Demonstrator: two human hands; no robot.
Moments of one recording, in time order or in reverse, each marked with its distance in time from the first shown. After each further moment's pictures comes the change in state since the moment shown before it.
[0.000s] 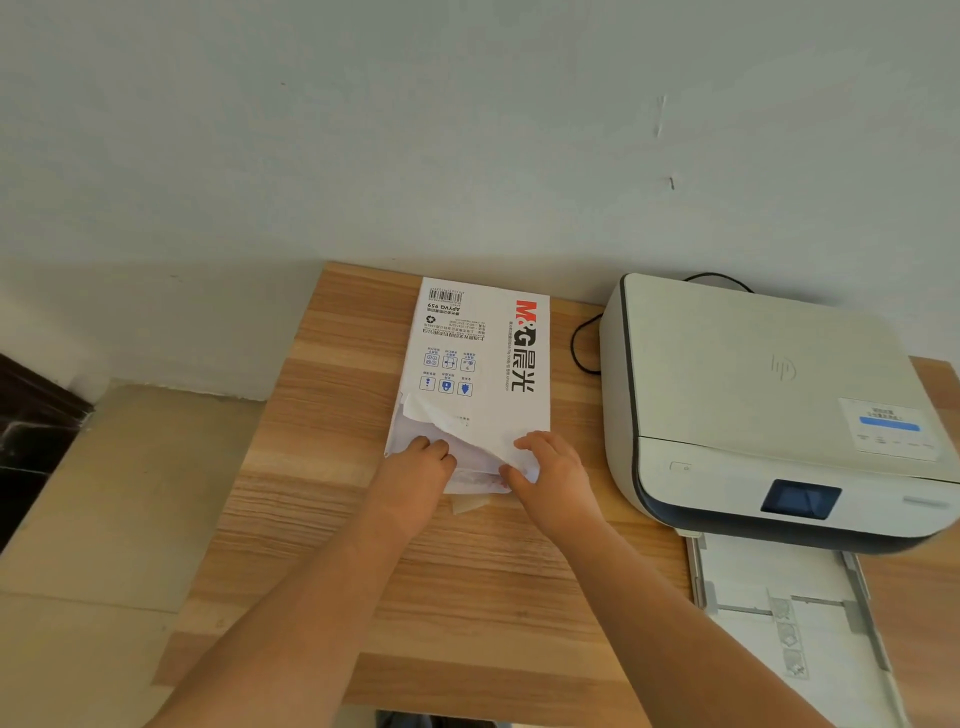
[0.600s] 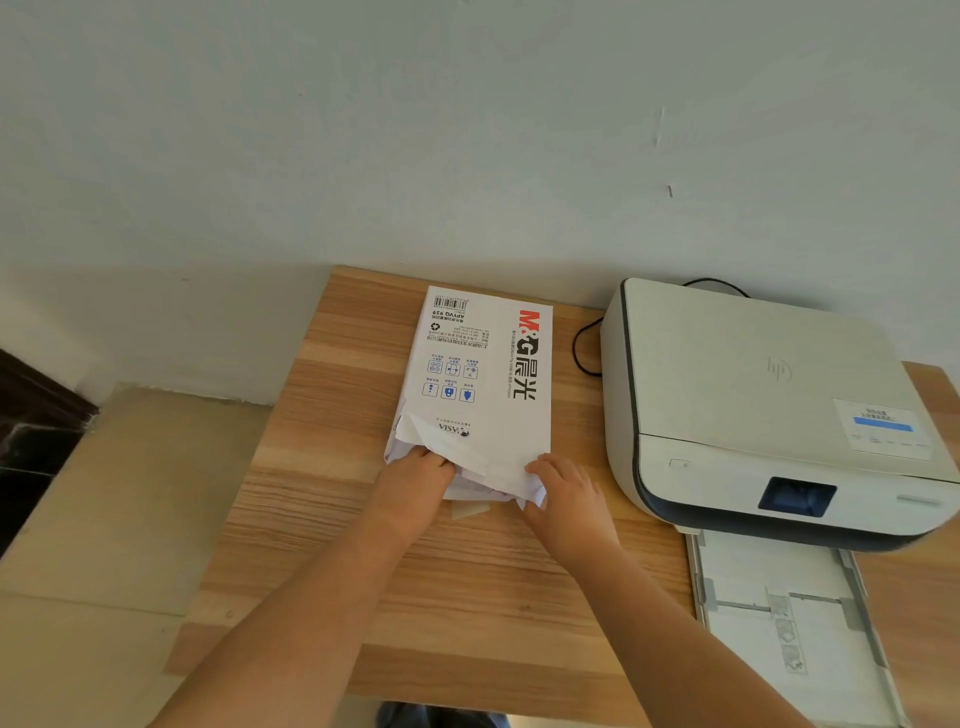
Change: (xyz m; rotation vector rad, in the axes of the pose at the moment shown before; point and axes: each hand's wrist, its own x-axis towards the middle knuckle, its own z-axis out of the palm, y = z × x) left_hand -0.018 0.006 0.003 -0.173 0.087 -0.083; right_hand -0.032 0.016 0.000 -0.276 -0.017 -0.100
